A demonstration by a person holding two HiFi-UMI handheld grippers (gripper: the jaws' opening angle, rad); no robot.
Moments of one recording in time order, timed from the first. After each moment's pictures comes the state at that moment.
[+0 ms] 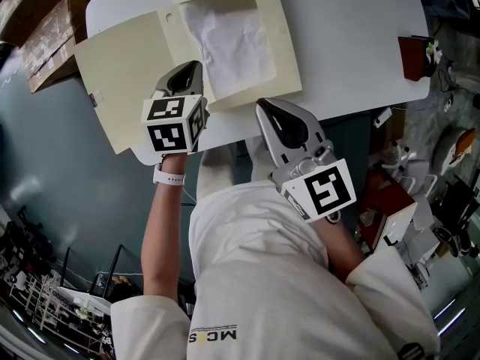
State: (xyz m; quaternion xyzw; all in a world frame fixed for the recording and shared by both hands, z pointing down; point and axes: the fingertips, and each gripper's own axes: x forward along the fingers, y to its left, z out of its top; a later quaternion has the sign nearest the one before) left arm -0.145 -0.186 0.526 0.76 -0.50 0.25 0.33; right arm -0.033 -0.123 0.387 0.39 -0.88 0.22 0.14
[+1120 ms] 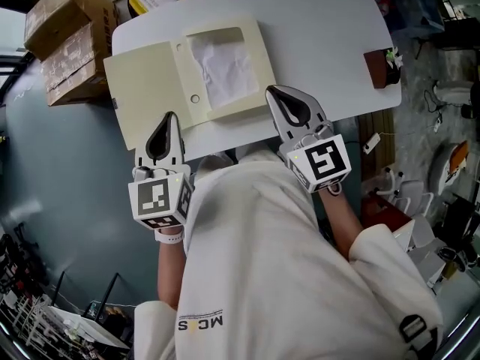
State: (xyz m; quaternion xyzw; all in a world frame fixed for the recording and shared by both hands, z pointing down) left arm -0.174 -0.096 0.326 0.77 -0.59 0.16 0.18; right arm 0.009 -0.133 0.312 0.40 -0.90 0.08 0.15
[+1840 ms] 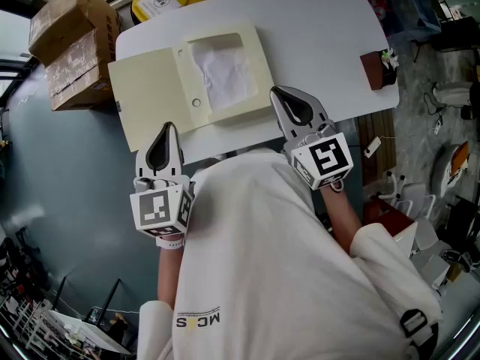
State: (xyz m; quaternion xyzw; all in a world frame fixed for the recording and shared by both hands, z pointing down) left arm -0.178 -0.075 0.310 0.78 -0.60 0.14 0.15; right arm 0.024 -0.129 0.307 0.41 -0.90 0.08 0.13
